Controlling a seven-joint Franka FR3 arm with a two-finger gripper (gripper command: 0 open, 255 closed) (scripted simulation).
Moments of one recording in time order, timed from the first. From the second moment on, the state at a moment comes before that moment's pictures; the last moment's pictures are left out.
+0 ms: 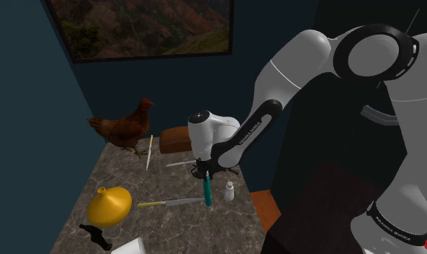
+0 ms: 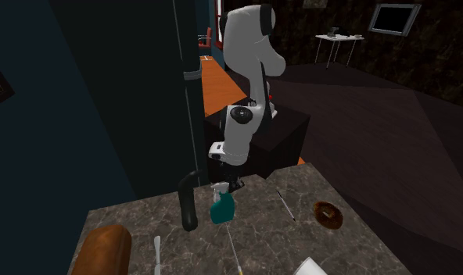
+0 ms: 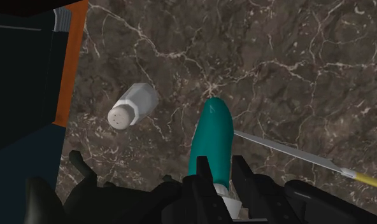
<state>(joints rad) 0.17 0.62 0.29 -1.94 -0.48 2.49 1.06</state>
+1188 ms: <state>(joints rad) 0.13 0.48 0.35 -1.96 -0.40 2.37 0.99</state>
